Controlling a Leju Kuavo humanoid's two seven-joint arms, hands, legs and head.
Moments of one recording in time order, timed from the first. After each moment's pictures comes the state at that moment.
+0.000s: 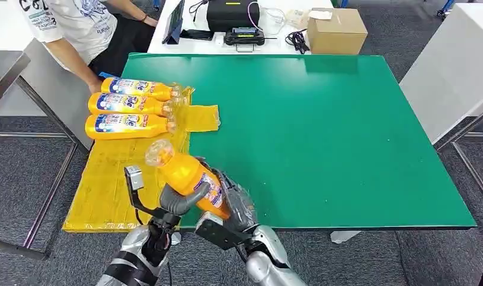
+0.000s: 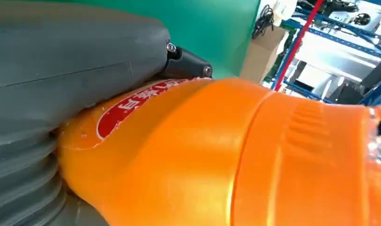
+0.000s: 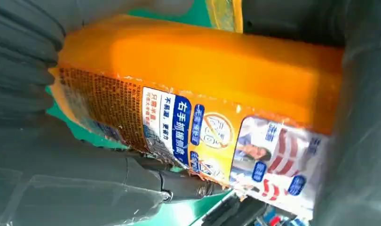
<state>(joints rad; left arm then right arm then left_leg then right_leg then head) -0.25 -0.22 -0.24 -1.02 0.42 -0.25 -0.33 -0.19 0.23 0.57 -1.01 0.62 -0.37 -0.43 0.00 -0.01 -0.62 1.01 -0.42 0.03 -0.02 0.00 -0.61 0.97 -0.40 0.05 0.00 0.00</state>
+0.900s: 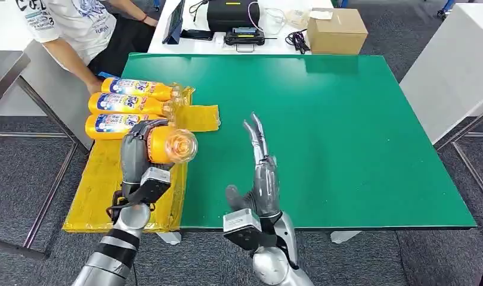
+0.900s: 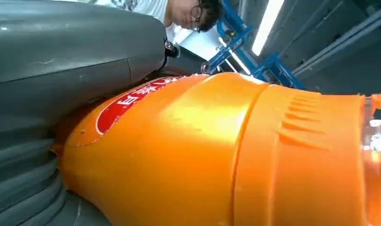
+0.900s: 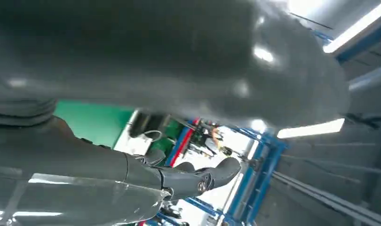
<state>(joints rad) -0.37 -0.19 -0.15 -1.09 -0.65 0.68 -0.59 -0.10 0.23 0.59 -1.56 0.49 -0.50 -0.52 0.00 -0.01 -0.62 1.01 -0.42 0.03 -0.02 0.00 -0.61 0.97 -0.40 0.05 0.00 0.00</state>
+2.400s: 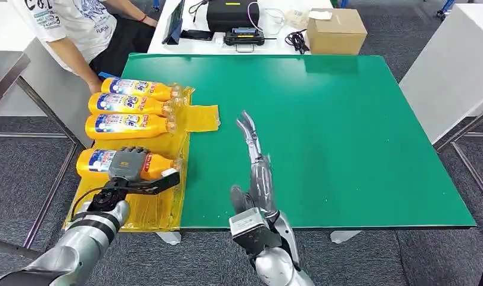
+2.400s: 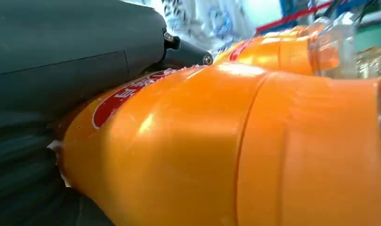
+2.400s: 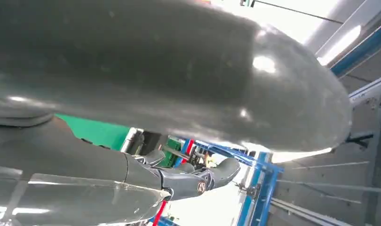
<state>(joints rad) -0.64 -0.04 -0.07 -0.44 -1.50 0.49 0.00 -0.10 0.22 0.62 -1.62 0.40 -0.37 -0.49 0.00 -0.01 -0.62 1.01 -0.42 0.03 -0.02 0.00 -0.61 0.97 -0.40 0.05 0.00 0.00</state>
